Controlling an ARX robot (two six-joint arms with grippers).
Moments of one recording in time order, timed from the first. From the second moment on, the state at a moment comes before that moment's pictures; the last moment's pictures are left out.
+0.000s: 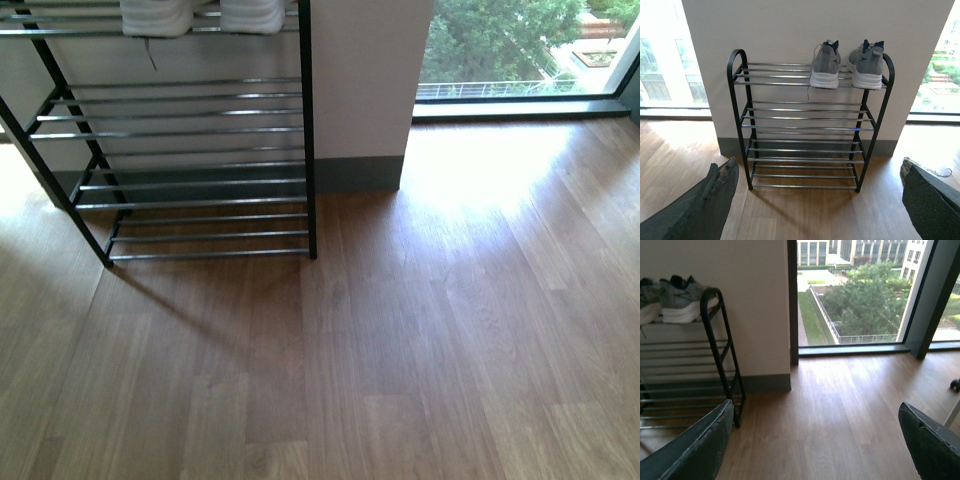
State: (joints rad) left arm 0.00 0.02 0.01 0.00 0.00 -0.01; right arm 0.00 0.00 0.02 0.00 0.00 0.00
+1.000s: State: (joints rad) left arm 0.00 0.02 0.01 0.00 0.00 -0.01; right arm 0.00 0.00 0.02 0.00 0.00 0.00
